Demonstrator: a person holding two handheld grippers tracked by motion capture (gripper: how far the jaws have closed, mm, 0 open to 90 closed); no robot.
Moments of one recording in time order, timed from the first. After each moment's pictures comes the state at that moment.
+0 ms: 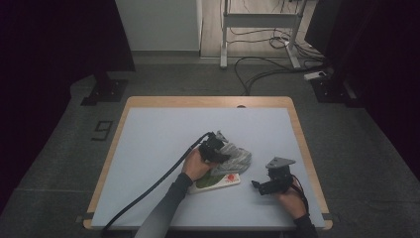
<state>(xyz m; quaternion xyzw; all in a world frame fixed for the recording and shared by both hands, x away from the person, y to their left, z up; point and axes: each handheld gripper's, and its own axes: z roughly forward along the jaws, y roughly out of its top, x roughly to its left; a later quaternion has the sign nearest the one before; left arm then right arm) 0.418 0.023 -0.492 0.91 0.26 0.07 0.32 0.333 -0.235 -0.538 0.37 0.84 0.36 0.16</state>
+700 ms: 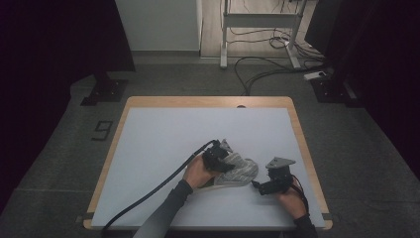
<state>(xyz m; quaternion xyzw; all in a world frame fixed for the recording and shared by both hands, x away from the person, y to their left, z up) 0.393 0.019 -0.491 0.92 0.22 0.05 0.31 0.332 -0.235 -0.538 0.38 0.84 0.36 0.16</state>
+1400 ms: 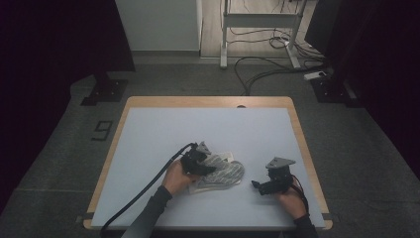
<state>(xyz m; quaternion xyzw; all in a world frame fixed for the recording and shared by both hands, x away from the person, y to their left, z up) 0.378 0.088 -0.489 0.91 0.26 0.05 0.31 0.332 -0.235 -0.538 0.37 0.84 0.36 0.16</state>
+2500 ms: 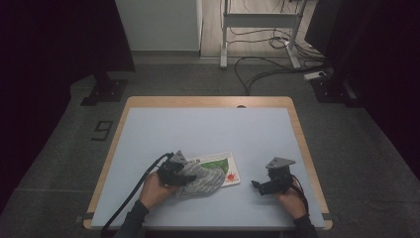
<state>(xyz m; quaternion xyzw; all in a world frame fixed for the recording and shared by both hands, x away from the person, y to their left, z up) 0.337 0.148 -0.489 0.90 0.28 0.05 0.33 0.332 -0.235 -0.538 0.37 0.84 0.36 0.16</state>
